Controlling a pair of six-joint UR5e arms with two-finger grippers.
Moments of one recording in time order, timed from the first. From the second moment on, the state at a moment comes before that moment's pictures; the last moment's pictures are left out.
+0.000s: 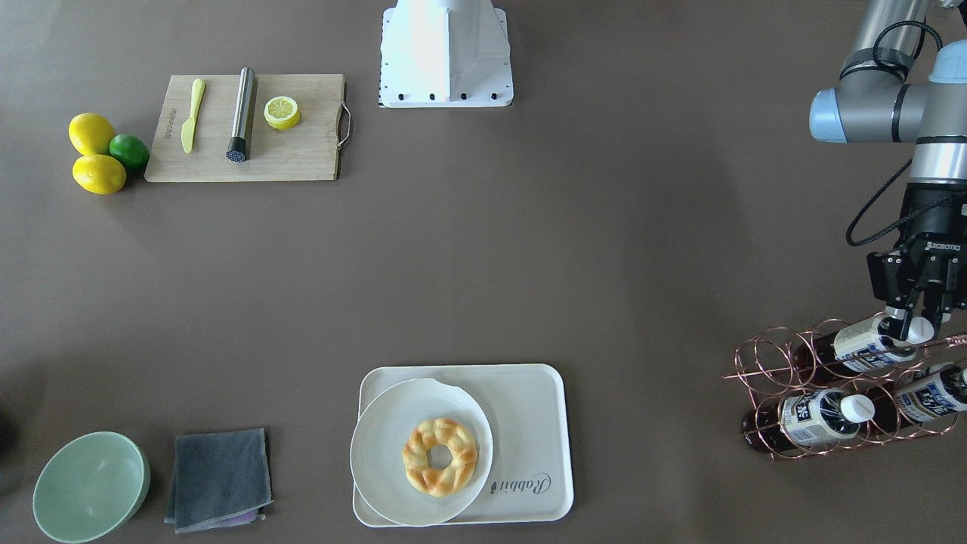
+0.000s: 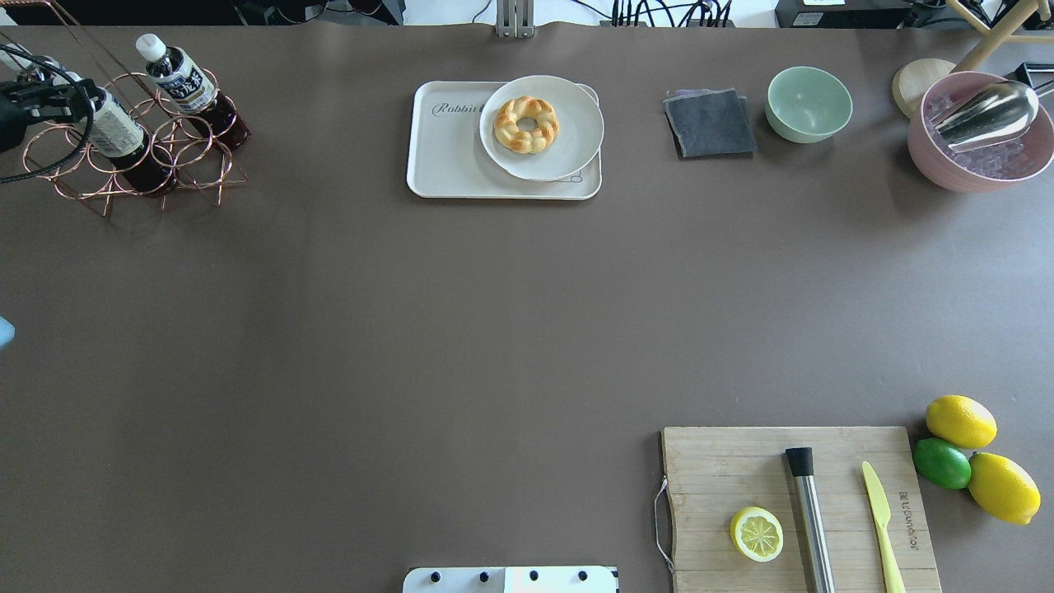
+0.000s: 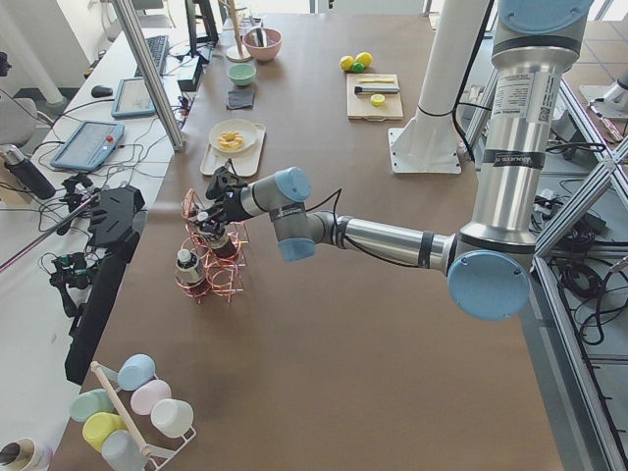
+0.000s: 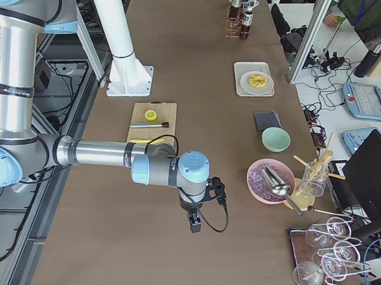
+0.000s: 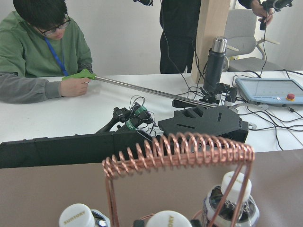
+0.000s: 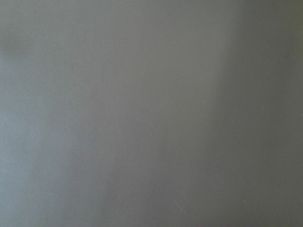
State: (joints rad) left arm -1.18 -1.66 -1.60 -2.70 -1.70 -0.83; right arm 1.60 -1.77 1.71 -1.59 2.23 -0.33
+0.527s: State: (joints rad) left arm -1.25 -1.60 -1.84 -2.54 -1.85 -0.82; right arm 1.60 -1.77 1.71 -1.59 2.23 -0.33
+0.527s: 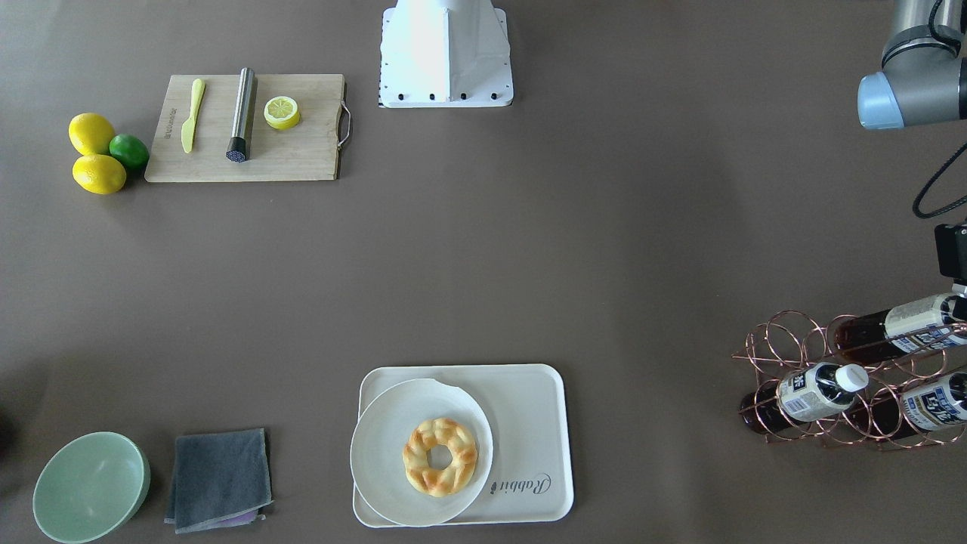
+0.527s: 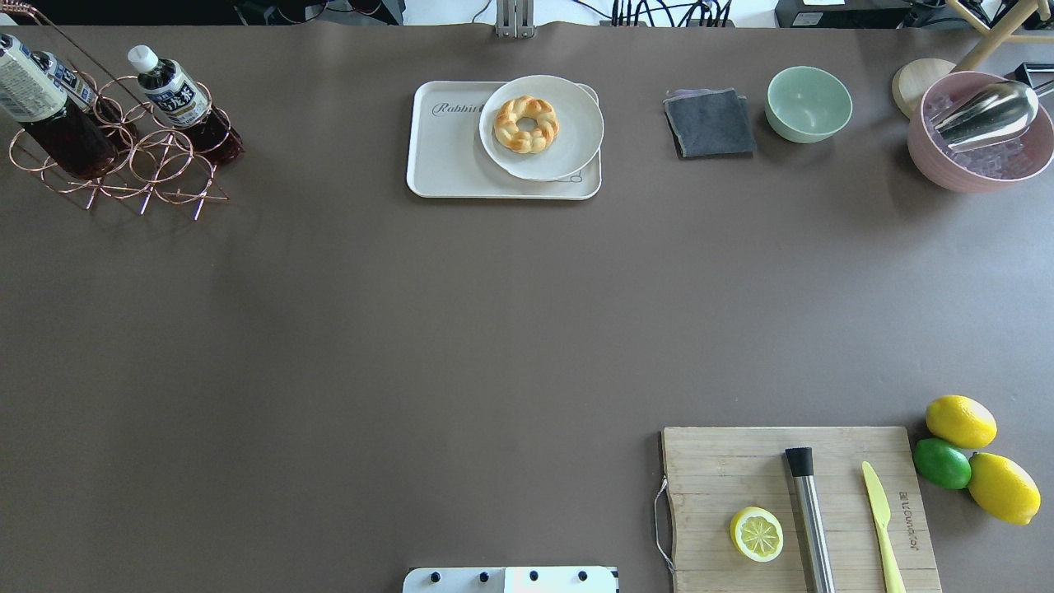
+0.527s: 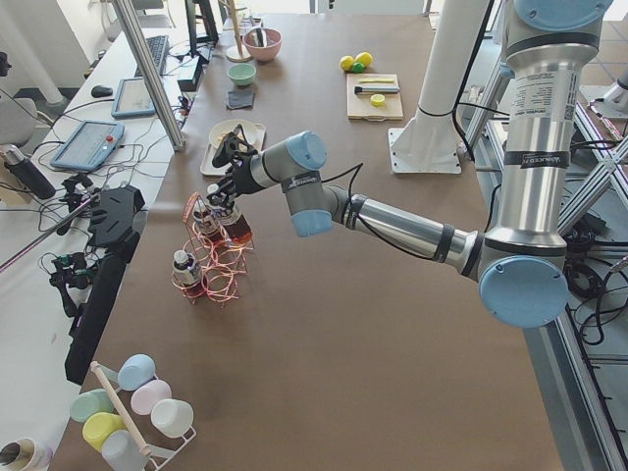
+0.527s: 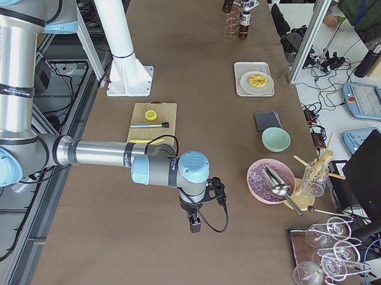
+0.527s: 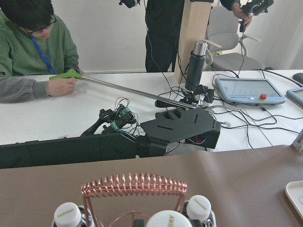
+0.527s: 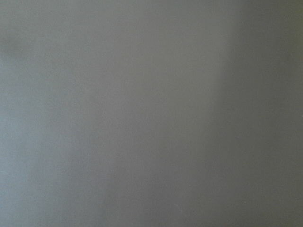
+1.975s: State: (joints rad) left arm -0.56 -1.95 -2.00 -2.31 -1.41 -0.76; right arm 1.60 -1.78 1.71 -1.59 2.23 -0.33
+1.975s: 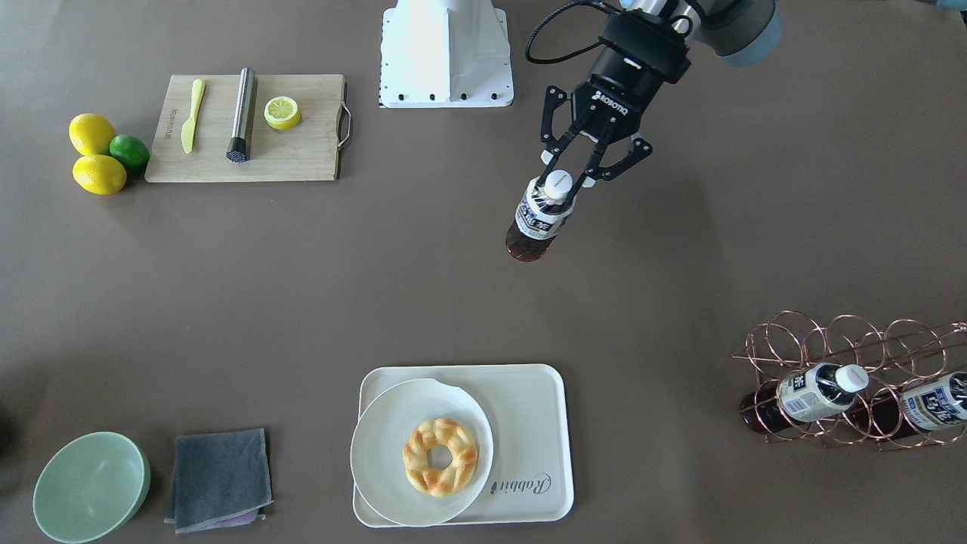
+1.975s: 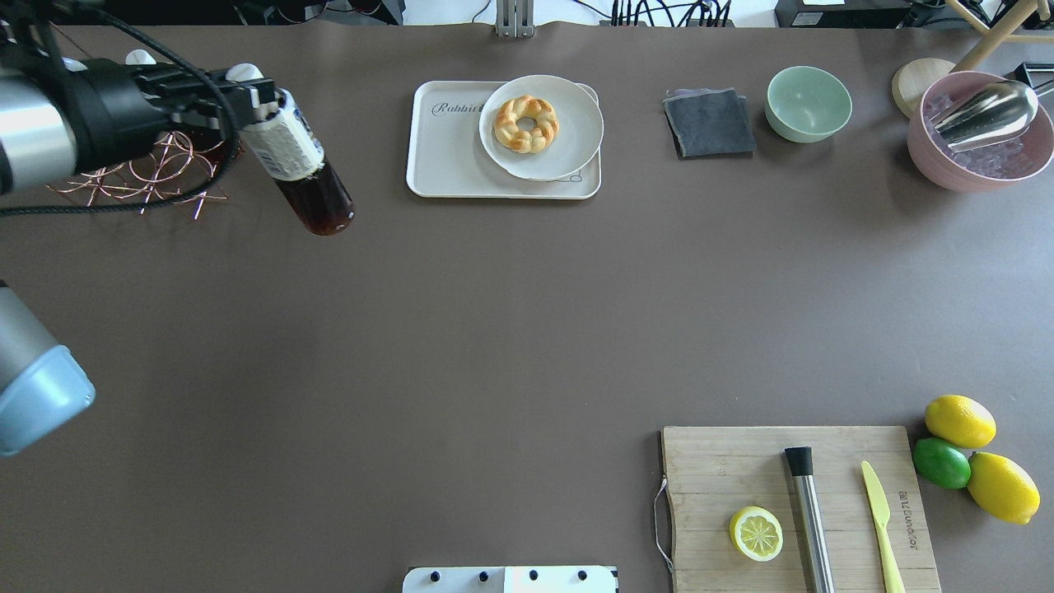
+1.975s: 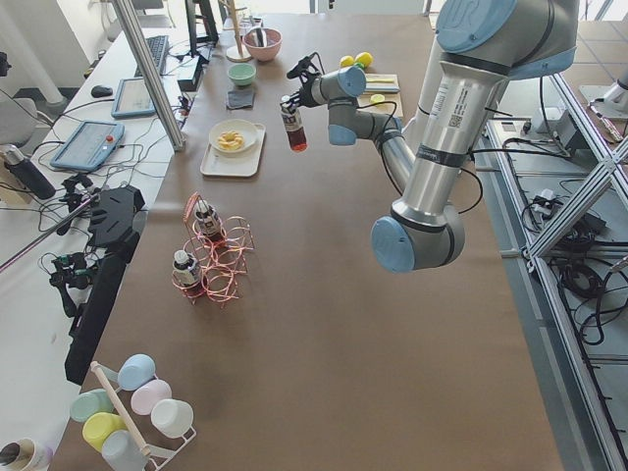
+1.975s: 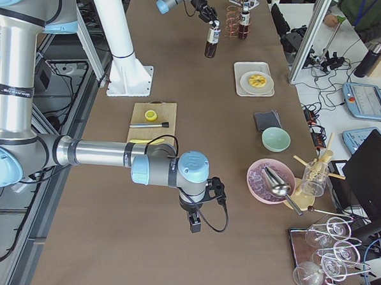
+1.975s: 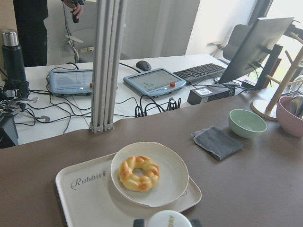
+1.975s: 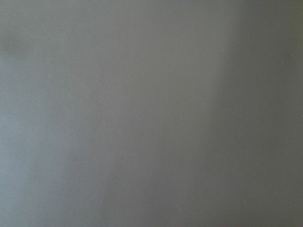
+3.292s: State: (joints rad) left arm -0.27 -2.07 -1.81 -2.41 -1.04 -0.72; right arm 1.60 -1.77 1.71 -1.59 2.23 -0.33
